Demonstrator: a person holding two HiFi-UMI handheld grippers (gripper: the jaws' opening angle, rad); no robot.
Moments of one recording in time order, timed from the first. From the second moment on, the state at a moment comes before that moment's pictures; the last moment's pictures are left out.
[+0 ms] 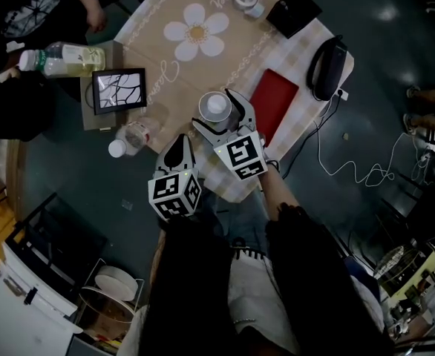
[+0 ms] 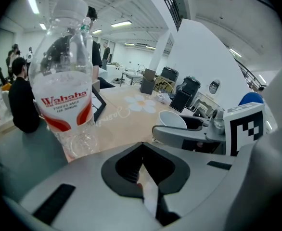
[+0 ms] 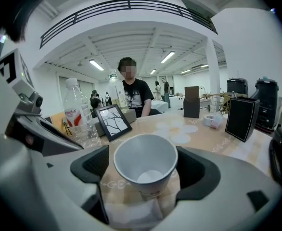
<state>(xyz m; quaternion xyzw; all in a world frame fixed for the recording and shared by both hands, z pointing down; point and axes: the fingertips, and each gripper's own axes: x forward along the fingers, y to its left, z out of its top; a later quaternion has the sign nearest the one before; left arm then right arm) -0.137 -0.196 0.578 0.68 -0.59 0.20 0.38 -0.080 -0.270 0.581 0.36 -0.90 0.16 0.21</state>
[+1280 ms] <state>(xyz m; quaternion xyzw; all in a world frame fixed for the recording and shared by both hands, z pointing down) -0.126 -0.165 0.461 0.76 -0.57 0.15 0.28 -0.029 -0.199 0.429 0.46 -0.87 0.15 0.12</state>
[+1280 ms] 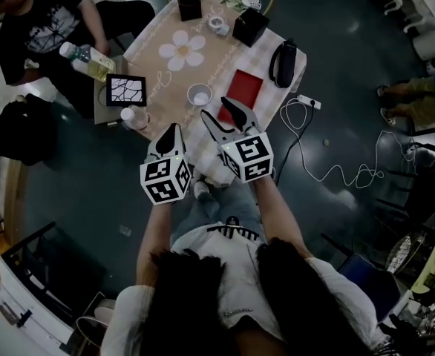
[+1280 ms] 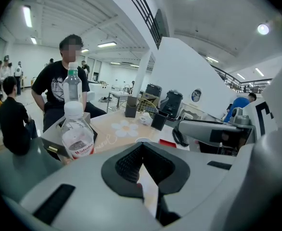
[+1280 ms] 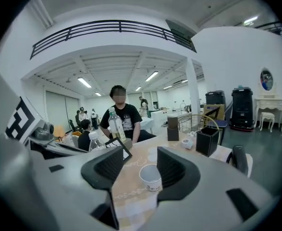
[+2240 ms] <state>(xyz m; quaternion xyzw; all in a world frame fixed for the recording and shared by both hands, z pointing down) -0.121 -0.127 0.419 0.80 -0.54 0.13 0.24 -0.013 -0.148 0.417 0.52 -0.82 0.14 0.19</state>
